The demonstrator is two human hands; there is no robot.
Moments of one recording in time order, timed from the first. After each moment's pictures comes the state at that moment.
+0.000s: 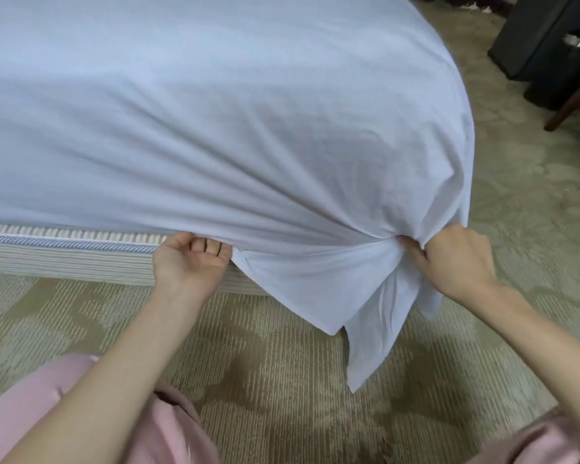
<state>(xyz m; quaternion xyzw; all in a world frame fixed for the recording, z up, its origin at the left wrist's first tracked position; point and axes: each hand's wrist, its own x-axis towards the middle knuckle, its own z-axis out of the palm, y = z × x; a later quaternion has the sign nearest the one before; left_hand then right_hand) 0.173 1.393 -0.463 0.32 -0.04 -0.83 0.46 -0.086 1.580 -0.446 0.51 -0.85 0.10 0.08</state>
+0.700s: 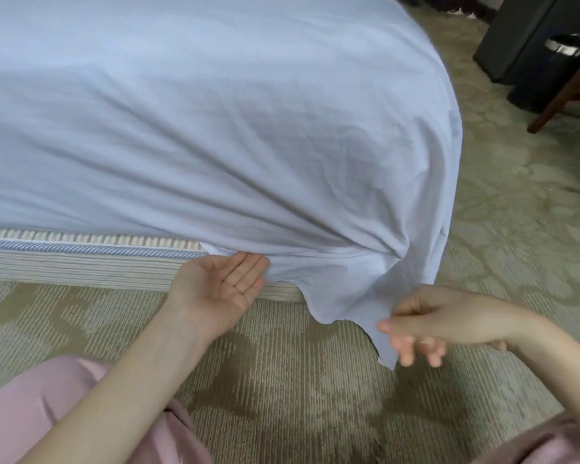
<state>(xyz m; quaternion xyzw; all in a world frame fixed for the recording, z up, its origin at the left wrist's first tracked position) 0.160 1.443 -0.443 0.44 -0.11 -0.85 0.27 -0.052 1.615 -0.418 0.40 -0.73 0.10 -0.55</state>
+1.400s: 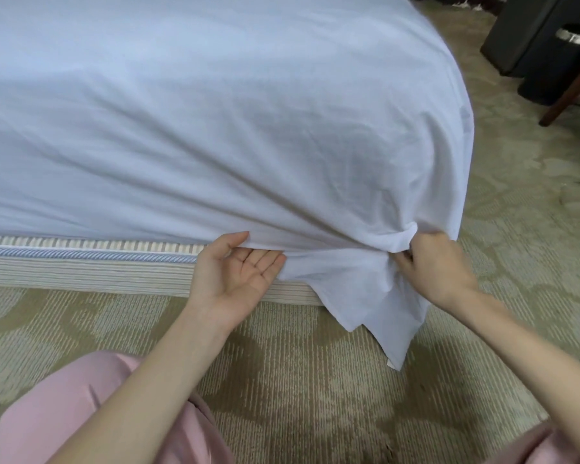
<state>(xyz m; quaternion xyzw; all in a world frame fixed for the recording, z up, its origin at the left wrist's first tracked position) 0.143 1.433 -0.456 0.31 -0.10 -0.90 0.29 -0.078 1.570 -0.470 0.47 -0.87 0.16 -0.01</state>
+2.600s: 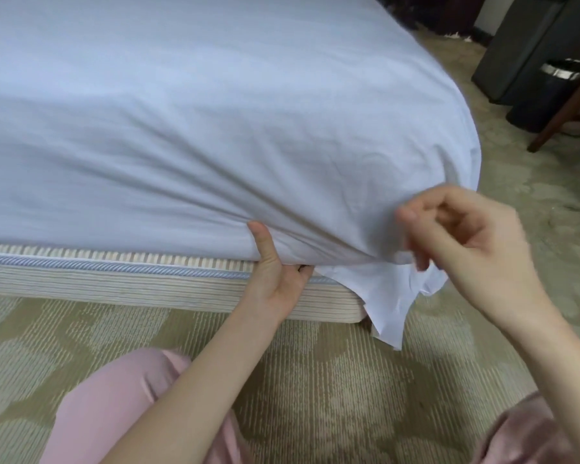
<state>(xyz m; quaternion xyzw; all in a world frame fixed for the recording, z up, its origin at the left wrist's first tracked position) 0.094 1.432 -0.469 0.25 -0.21 -0.88 0.34 -0.023 1.580 -0.366 0.50 -0.66 0.54 -0.14</state>
